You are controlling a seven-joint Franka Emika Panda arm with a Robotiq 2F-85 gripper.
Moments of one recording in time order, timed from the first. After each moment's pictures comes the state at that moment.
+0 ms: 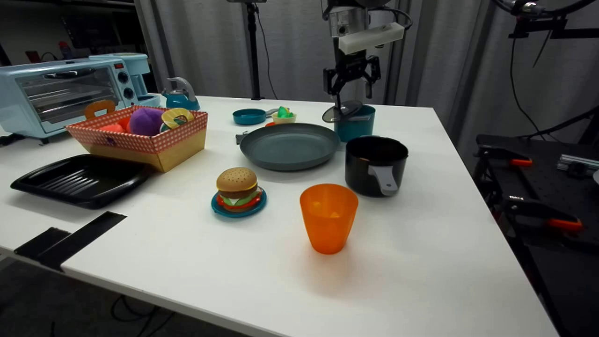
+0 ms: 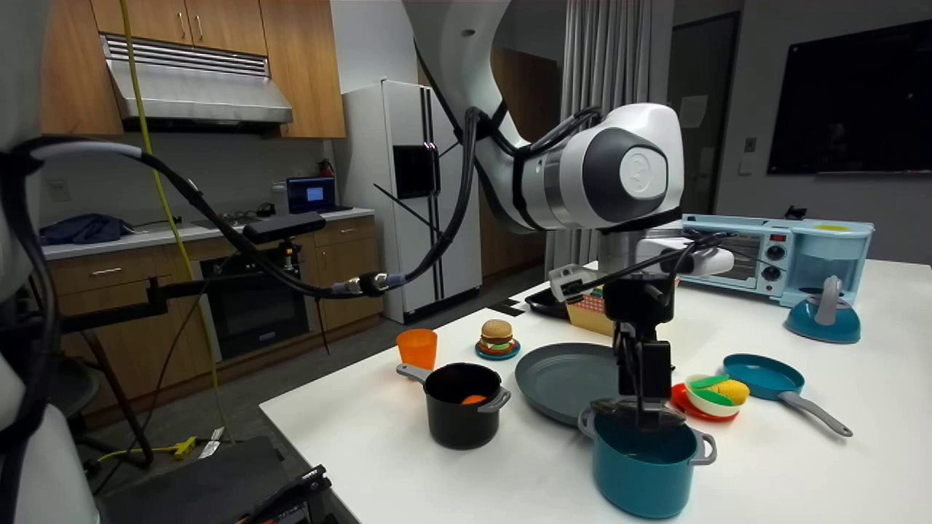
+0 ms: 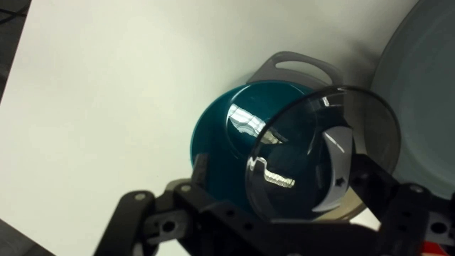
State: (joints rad) arm -0.07 0.34 -0.14 -2.15 -0.17 2.42 0.77
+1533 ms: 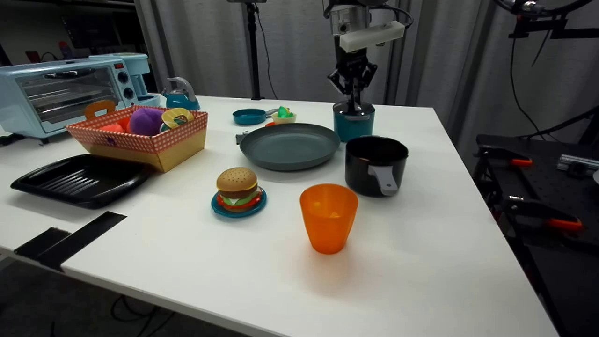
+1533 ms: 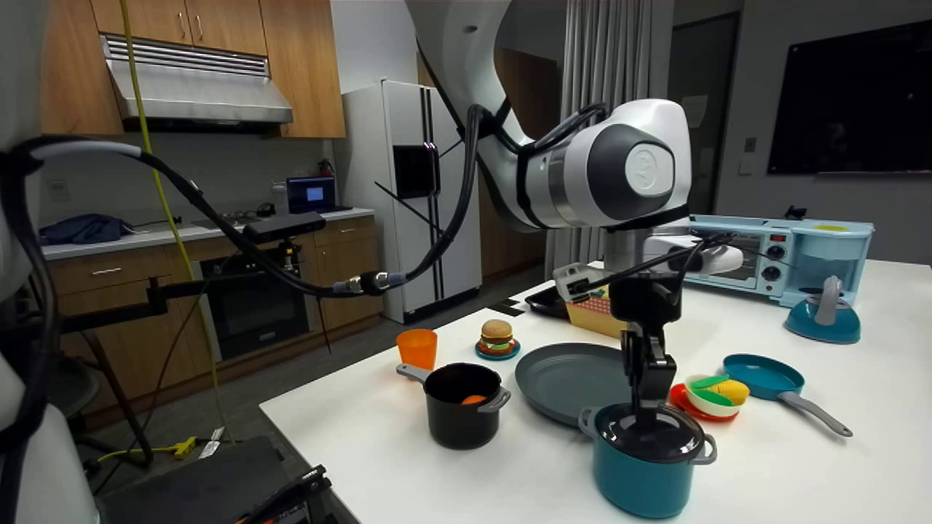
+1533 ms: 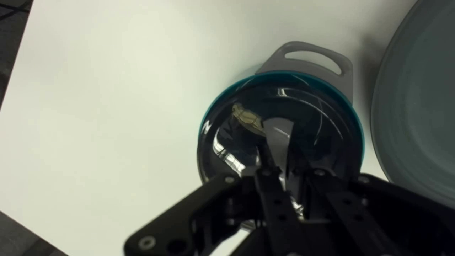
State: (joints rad) arm -0.07 0.34 -0.15 -2.15 -0.17 2.42 0.76
